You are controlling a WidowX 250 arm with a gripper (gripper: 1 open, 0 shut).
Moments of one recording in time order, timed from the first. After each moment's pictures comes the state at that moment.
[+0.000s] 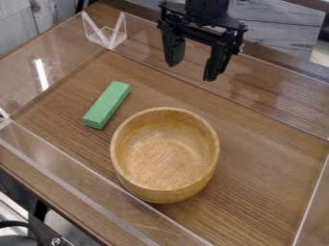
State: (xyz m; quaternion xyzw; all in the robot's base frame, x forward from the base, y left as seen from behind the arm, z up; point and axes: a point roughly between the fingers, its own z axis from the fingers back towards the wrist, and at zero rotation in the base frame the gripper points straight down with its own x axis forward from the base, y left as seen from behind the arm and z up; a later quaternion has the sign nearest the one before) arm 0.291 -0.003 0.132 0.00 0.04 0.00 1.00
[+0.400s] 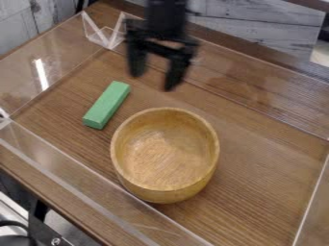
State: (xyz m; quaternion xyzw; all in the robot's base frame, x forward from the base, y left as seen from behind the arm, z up) arm 0.270 0.062 0.105 0.00 0.06 0.03 1.00
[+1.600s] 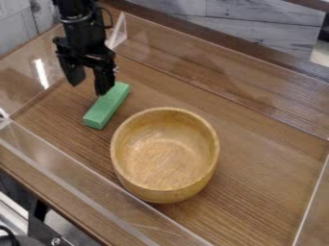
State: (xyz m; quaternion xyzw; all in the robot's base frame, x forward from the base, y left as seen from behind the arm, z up) arm 0.268 0.143 0.056 -0.01 -0.01 0.03 1.00
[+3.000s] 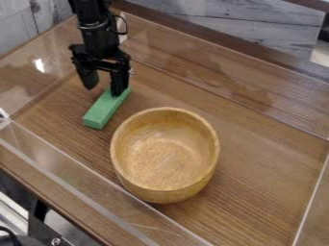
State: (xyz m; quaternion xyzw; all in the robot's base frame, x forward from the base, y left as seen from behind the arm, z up) arm 0.293 0.139 0.036 -0.03 0.00 0.06 1.00
